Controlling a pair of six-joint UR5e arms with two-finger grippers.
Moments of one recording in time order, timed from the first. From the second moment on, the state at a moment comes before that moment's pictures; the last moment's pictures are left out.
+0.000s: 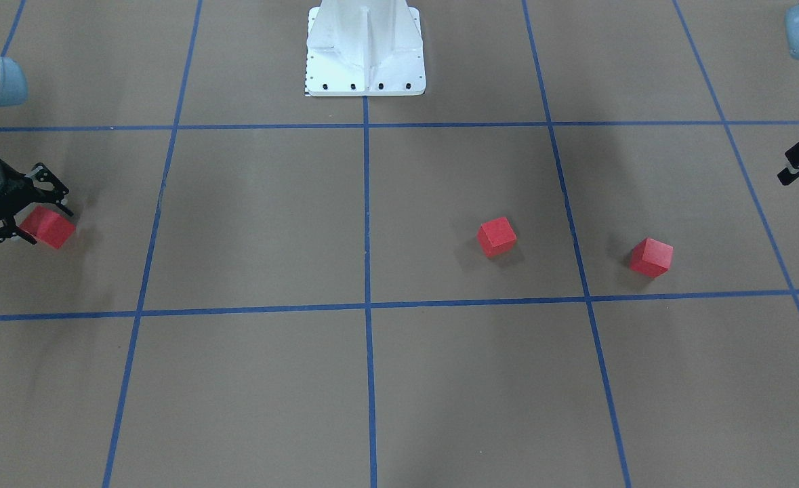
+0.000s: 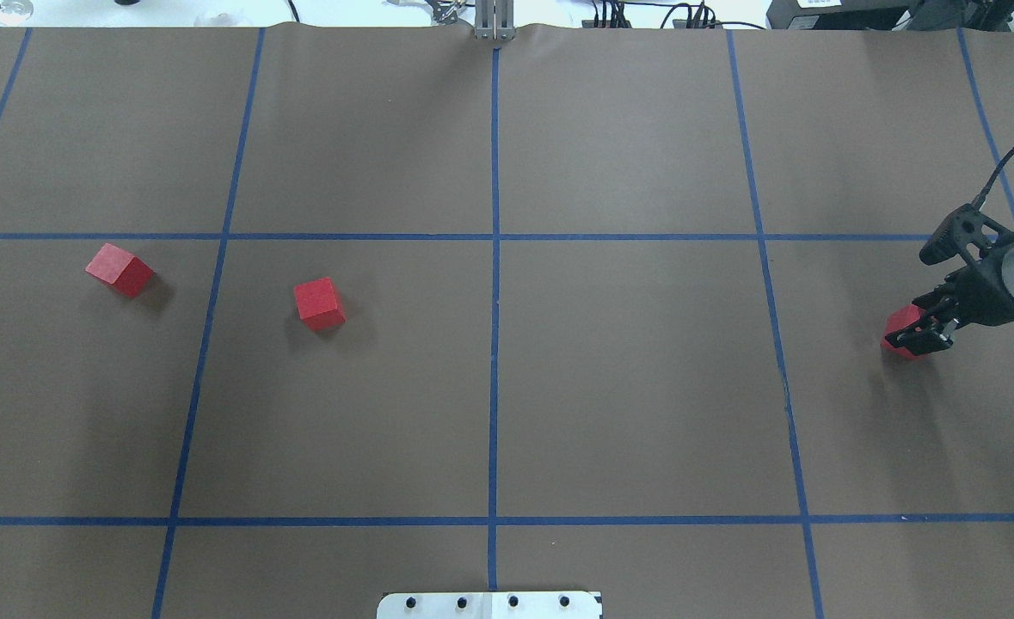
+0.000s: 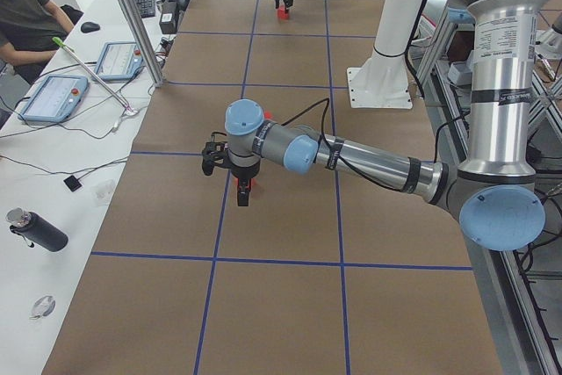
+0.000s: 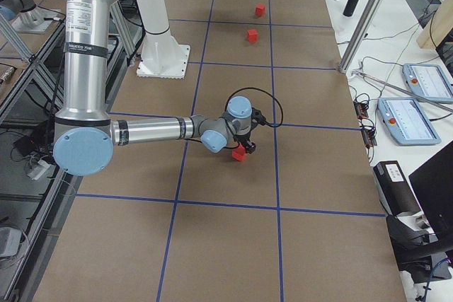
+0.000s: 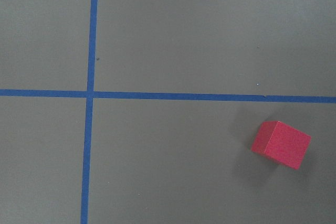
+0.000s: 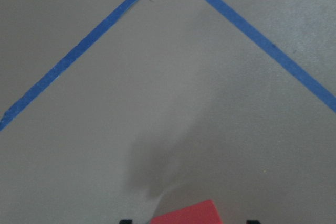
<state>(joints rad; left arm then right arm) -1.37 -1.53 -1.85 -1.70 -2.34 -0.43 0.95 -1.66 1.65 -0.87 2.21 0.11</state>
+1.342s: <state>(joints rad) -1.33 -1.53 -1.88 -1.70 -2.36 -0.51 0.71 -1.16 1.78 -1.30 2.04 1.11</state>
